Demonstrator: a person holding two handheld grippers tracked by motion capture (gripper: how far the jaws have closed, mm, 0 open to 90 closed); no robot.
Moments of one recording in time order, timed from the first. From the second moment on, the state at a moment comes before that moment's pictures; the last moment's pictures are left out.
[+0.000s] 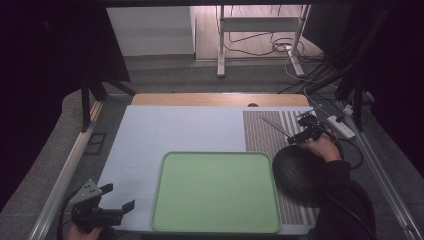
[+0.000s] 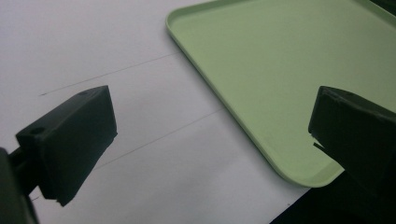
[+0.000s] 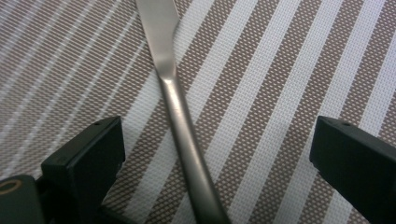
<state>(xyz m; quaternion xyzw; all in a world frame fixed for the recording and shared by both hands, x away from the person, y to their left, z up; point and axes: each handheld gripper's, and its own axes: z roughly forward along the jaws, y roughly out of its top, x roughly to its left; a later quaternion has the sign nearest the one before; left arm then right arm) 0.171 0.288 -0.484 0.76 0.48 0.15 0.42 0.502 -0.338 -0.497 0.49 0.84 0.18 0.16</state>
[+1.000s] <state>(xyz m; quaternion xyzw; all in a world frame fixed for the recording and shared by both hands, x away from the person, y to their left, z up) 0.171 0.288 -0.484 0.76 0.48 0.15 0.41 0.503 -0.367 -0.488 0.45 0.86 0.21 0.13</state>
